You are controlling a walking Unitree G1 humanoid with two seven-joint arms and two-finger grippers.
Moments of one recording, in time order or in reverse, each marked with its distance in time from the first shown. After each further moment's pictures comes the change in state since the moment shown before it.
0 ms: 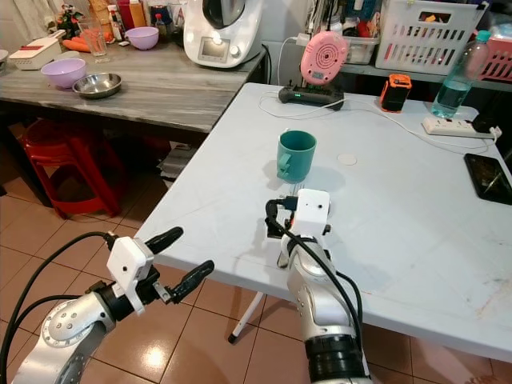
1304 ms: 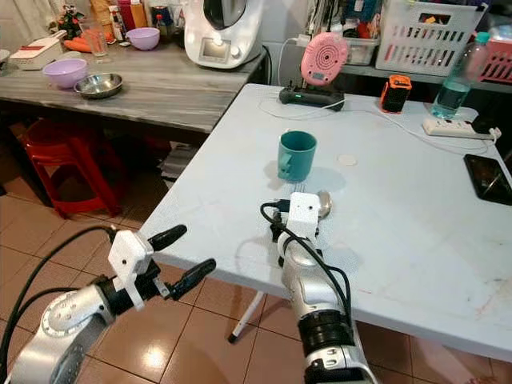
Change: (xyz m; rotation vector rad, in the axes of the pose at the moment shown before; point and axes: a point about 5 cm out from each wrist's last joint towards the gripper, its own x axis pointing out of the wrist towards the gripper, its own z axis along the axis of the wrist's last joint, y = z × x) left arm 0.004 0.006 0.005 -0.030 0.002 -0.055; right arm 0.022 -0.008 -0.019 -0.060 0.121 -0.094
